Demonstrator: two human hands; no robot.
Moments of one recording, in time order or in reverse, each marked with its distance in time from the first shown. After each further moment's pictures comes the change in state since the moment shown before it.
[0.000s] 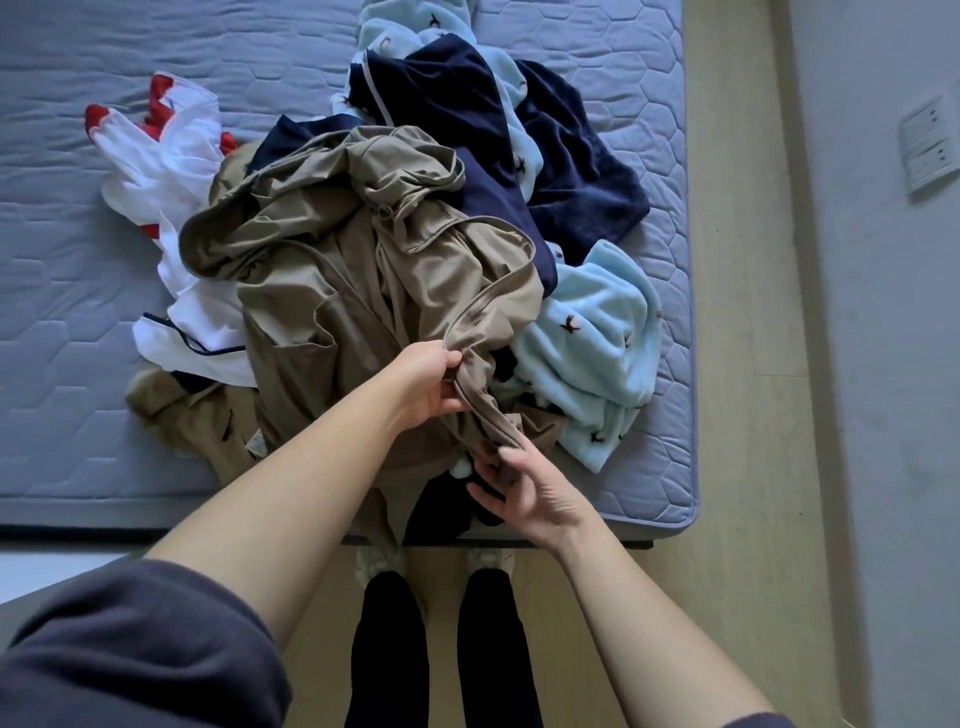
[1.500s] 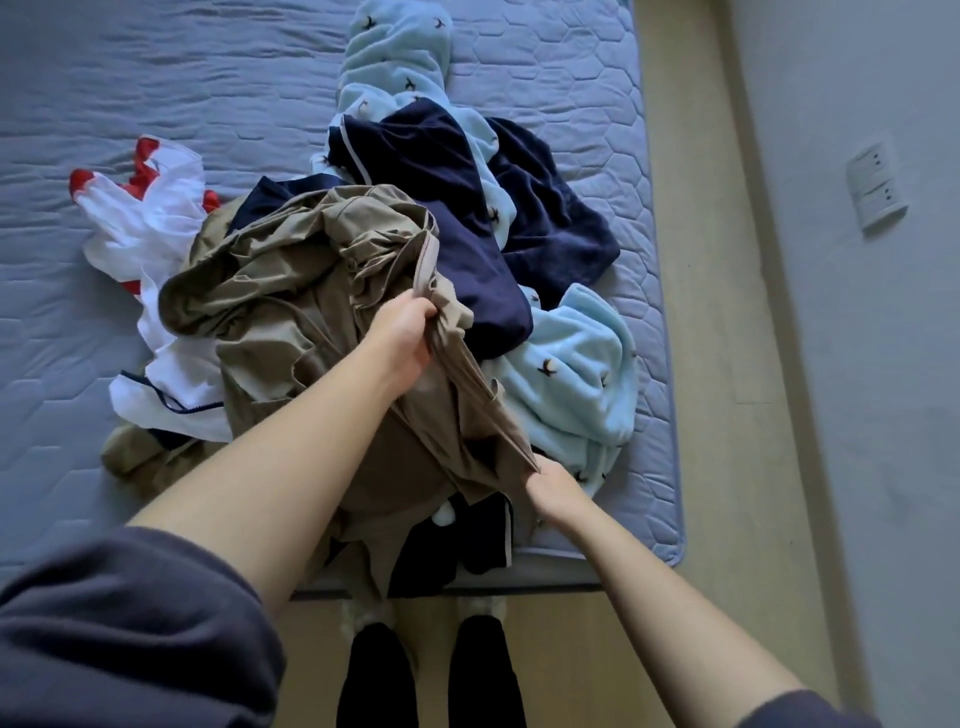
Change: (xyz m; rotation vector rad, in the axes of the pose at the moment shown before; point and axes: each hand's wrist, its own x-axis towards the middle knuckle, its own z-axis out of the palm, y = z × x) left_hand 0.017 0.083 0.025 -0.321 0.005 0.334; right_hand 0.015 -0.061 -0.017 -1.283 0.438 -0.083
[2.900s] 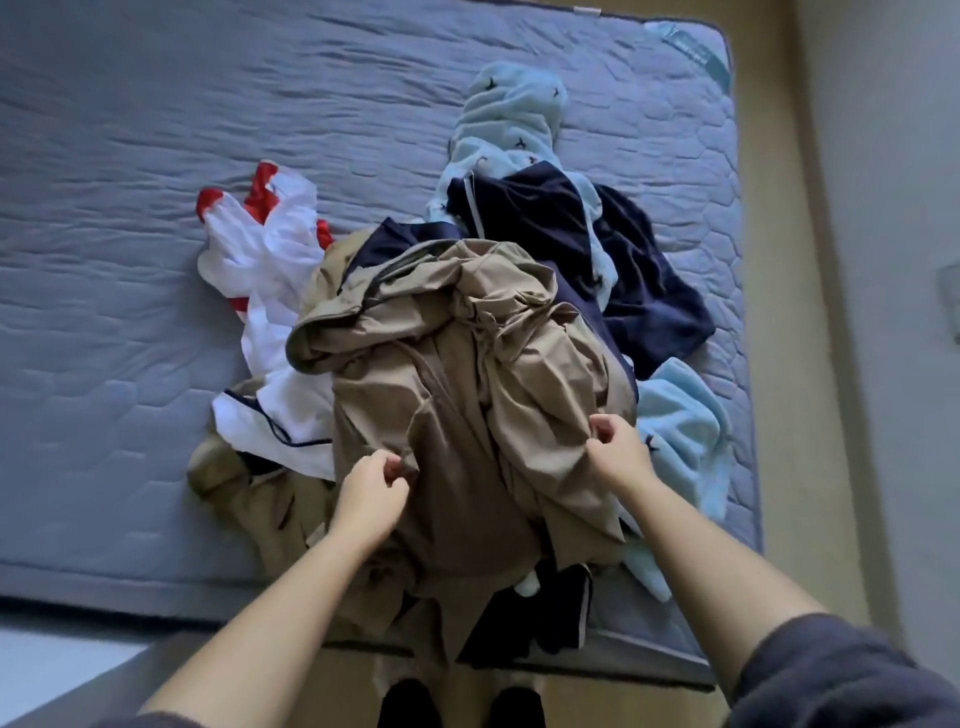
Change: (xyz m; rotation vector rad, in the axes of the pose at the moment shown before) left_hand -0.009 -0.038 -0.227 1.072 0.276 0.046; right_hand 0.082 -0.118 0.002 0.040 0.317 0.011
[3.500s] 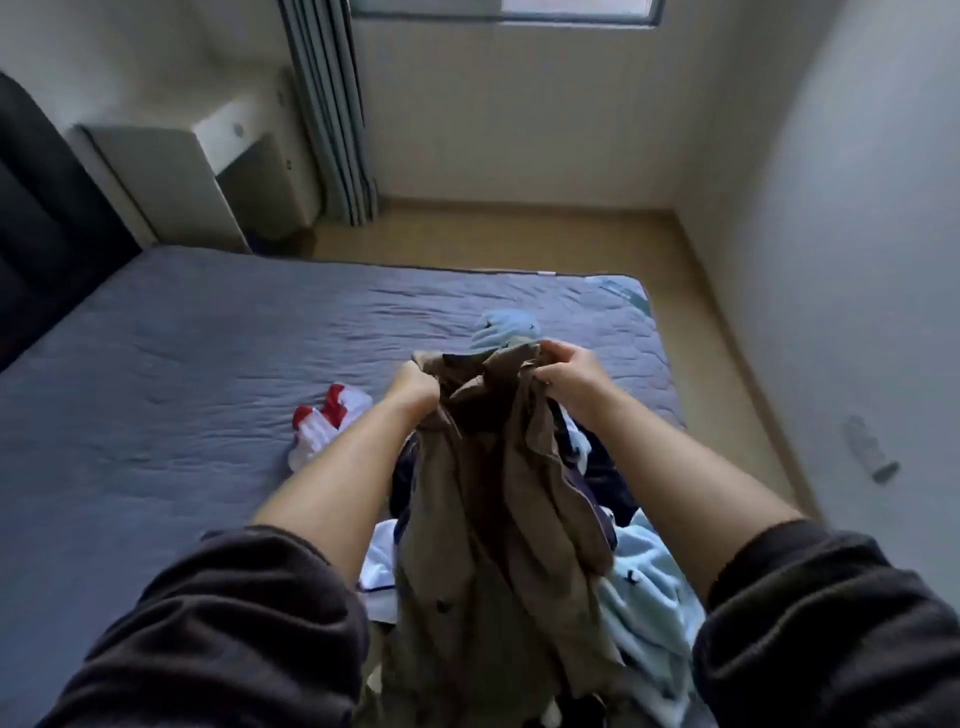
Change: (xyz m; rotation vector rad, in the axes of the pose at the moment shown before) left_hand -0.083 0.277 -0.248 -0.198 0.184 0.203; right_hand -0.151 -0.303 -0.159 0.543 -0.070 -0.425
